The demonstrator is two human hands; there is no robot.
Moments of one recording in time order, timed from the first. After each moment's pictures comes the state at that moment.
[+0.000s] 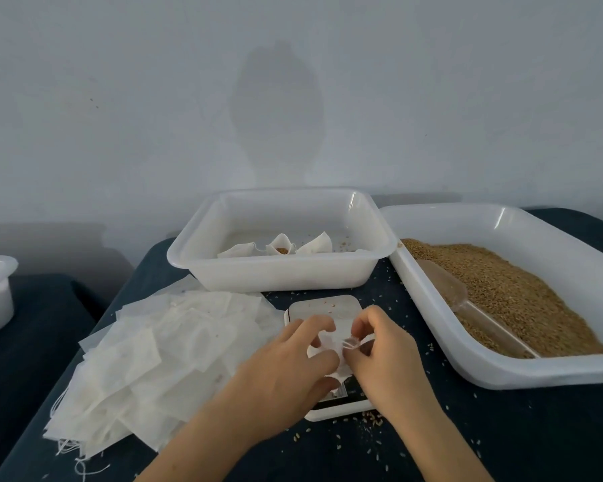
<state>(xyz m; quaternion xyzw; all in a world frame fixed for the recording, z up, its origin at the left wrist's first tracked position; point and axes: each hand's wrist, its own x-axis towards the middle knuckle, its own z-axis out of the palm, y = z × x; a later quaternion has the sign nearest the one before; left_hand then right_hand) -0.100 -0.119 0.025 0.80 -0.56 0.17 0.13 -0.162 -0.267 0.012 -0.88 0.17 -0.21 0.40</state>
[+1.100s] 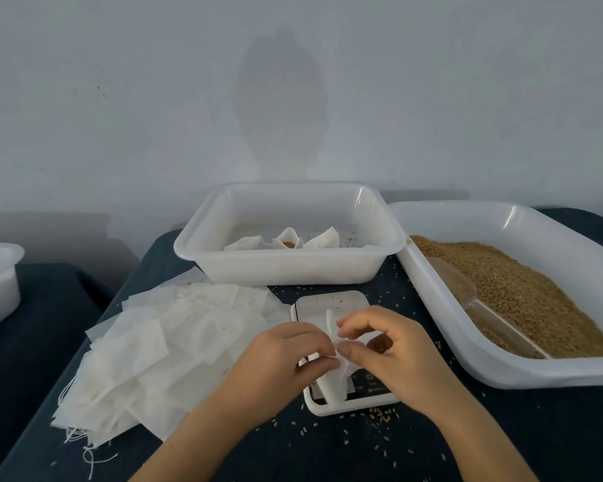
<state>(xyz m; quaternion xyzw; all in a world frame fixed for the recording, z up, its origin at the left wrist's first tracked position) -0.090 -0.111 0.017 0.77 -0.52 0.09 0.37 -0.171 -0.283 0.026 -0.86 -0.03 -0.18 0.48</state>
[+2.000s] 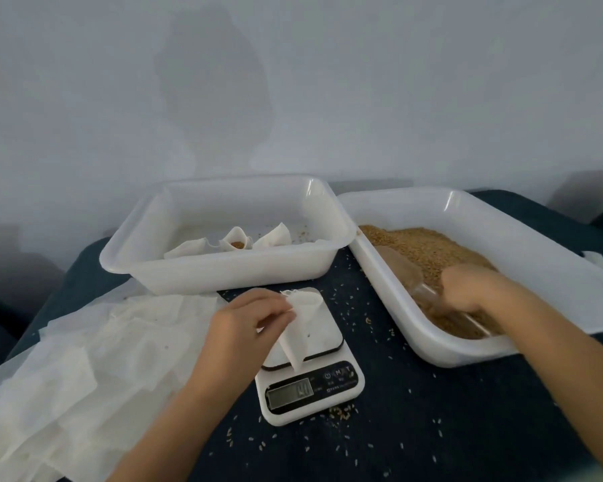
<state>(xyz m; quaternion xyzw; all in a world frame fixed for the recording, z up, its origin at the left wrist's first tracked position) -0.066 -0.148 0.018 0.77 -0.41 0.13 0.47 -0.156 -0.455 0.055 -0.92 0.33 0.21 -0.02</state>
